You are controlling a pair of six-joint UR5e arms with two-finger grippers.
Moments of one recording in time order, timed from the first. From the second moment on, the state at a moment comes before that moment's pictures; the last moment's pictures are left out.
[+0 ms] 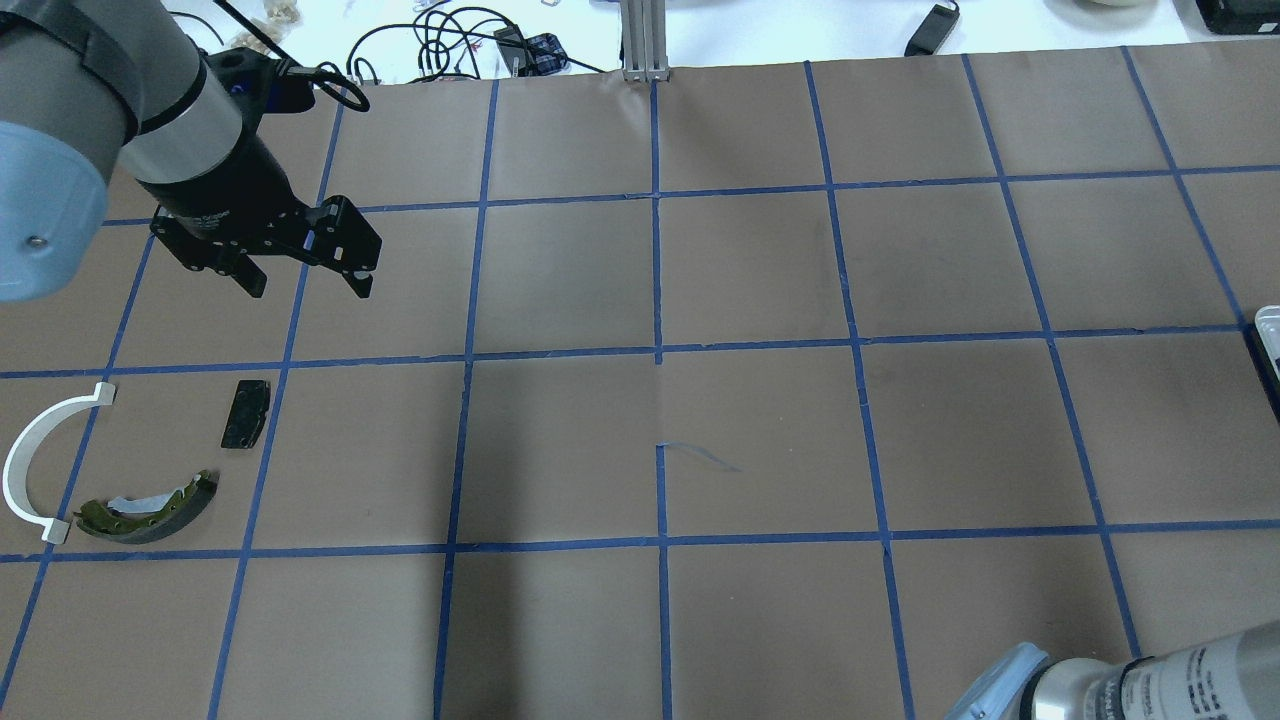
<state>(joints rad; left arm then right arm) -1.50 -1.54 -1.67 -1.53 1.58 0.12 0.63 -1.19 1.65 -2.07 -1.67 -1.13</state>
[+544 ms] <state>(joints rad) -1.50 -1.54 -1.67 -1.53 1.58 0.12 0.63 -1.05 1.65 -2.20 -1.65 -1.19</state>
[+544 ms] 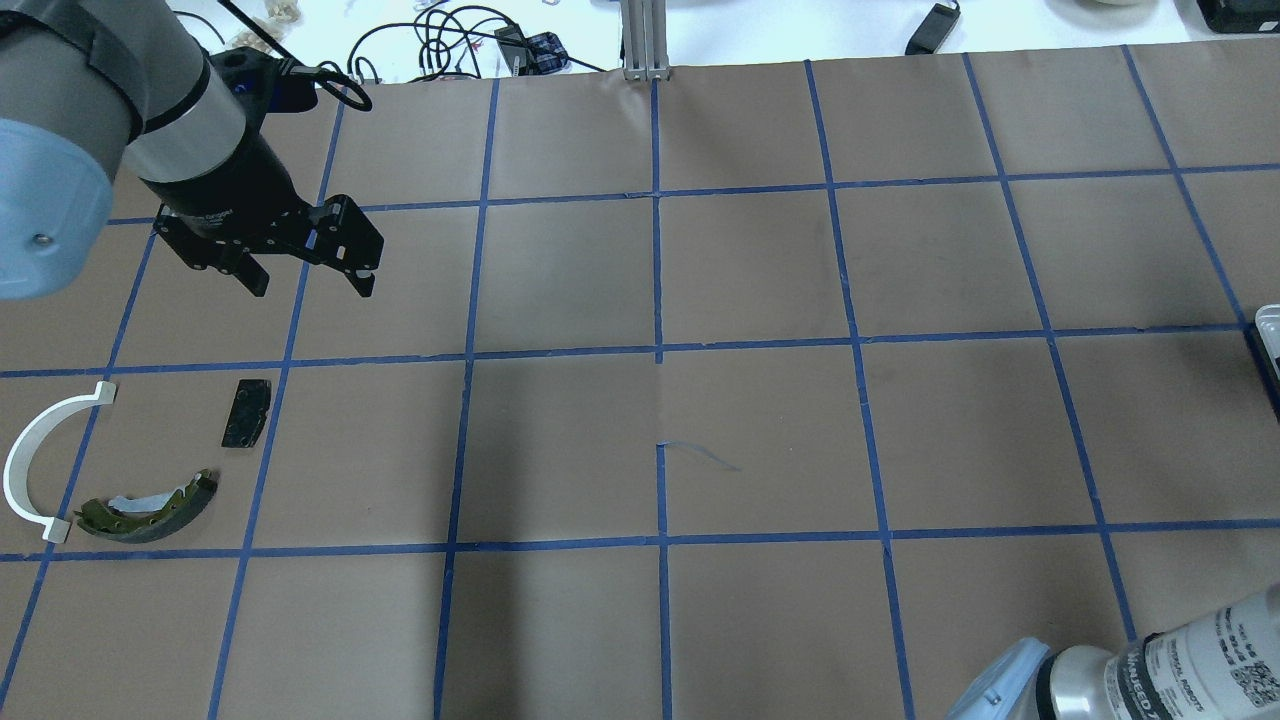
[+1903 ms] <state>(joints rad) -1.50 -1.54 -1.67 -1.53 1.58 0.12 0.63 -1.04 1.74 -2.29 -1.60 -1.19</state>
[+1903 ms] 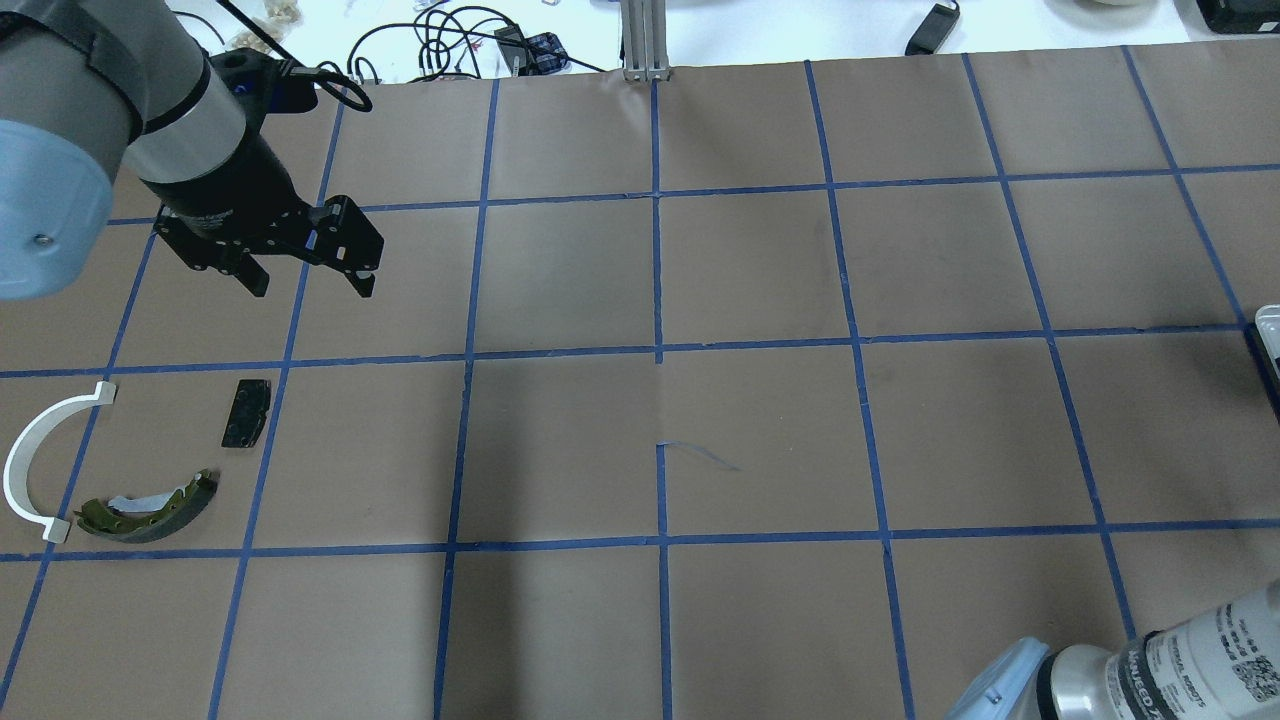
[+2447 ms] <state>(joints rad) -1.50 -1.54 -1.67 -1.53 1.58 0.12 0.62 -1.04 1.74 -2.28 -1.60 -1.15</state>
